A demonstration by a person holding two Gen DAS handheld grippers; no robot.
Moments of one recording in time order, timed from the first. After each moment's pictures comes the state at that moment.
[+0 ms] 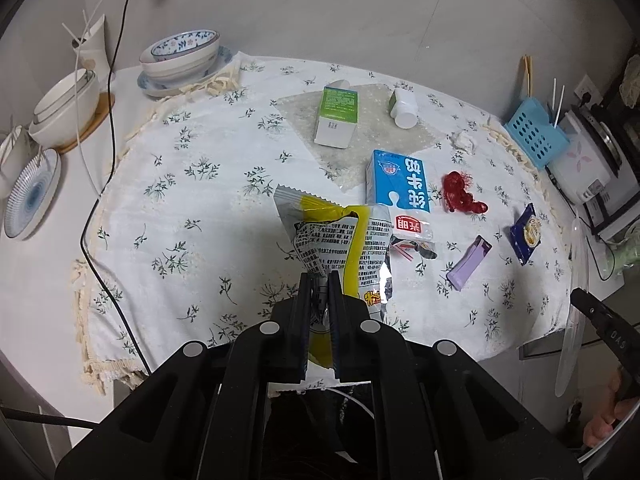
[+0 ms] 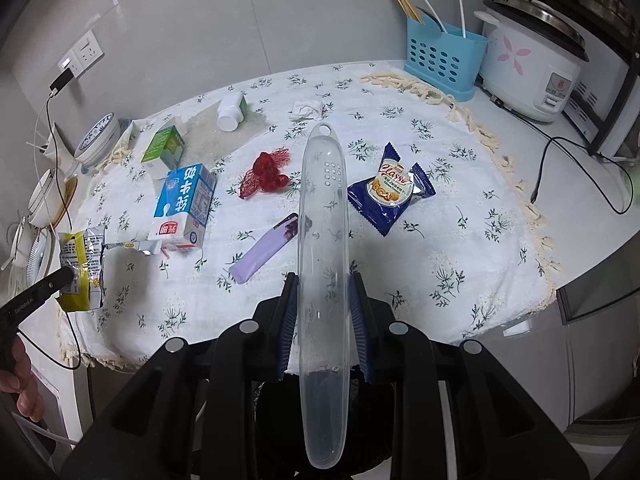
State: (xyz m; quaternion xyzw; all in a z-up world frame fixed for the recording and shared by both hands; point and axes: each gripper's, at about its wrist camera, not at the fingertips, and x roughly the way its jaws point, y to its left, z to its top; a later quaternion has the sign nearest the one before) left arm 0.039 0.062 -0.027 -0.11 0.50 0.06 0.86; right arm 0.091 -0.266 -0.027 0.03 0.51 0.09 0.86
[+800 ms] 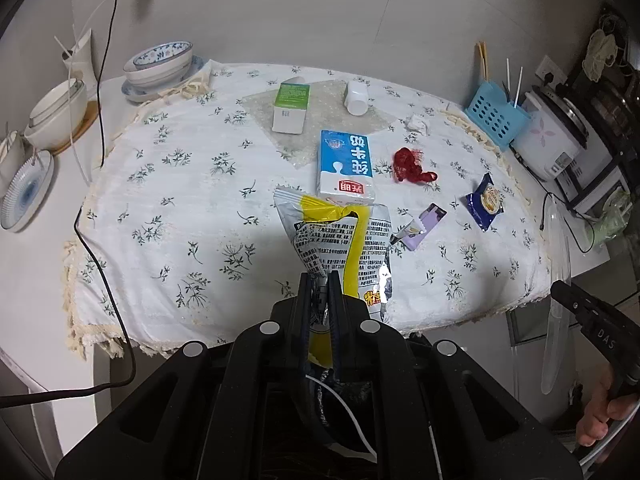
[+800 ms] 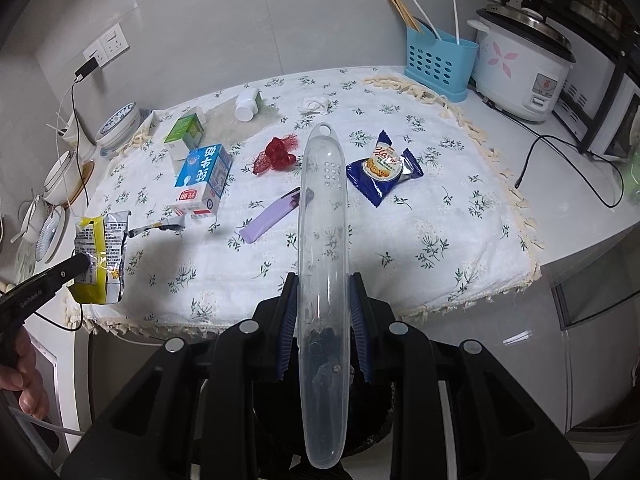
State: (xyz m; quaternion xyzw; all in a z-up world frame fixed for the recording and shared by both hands) left arm -0.012 0.016 -0.018 -0.10 0.48 0.02 0.87; right arm 0.034 -0.282 -0.017 0.02 0.49 0.11 0.86
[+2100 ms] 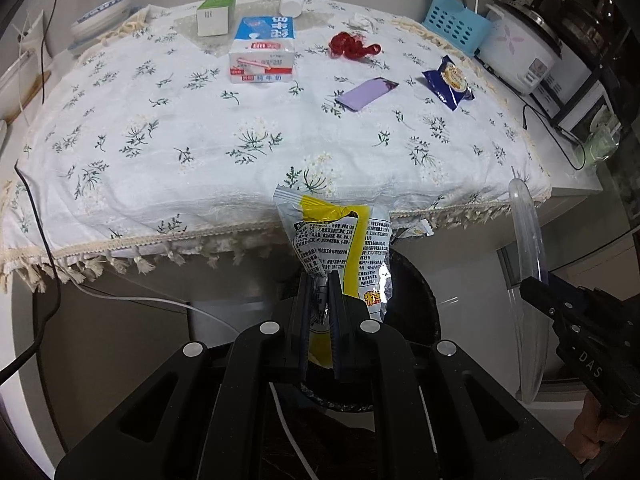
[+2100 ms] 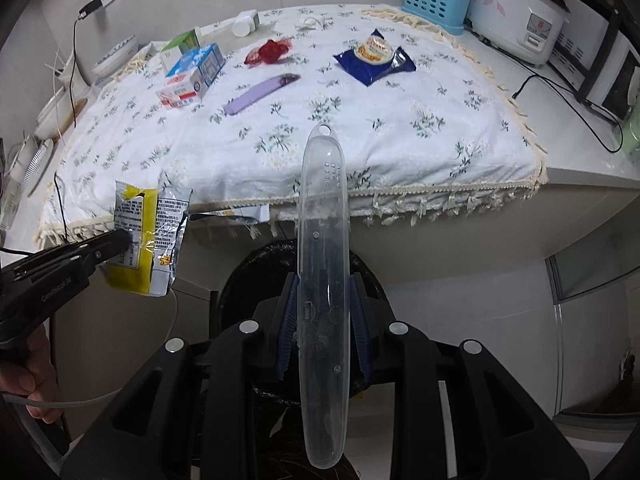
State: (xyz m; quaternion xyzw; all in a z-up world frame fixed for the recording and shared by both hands) left arm -0.062 -0.061 -0.124 -0.07 0.54 -0.04 0.84; right arm -0.046 -0.290 -0.107 0.00 0.54 0.11 0.83
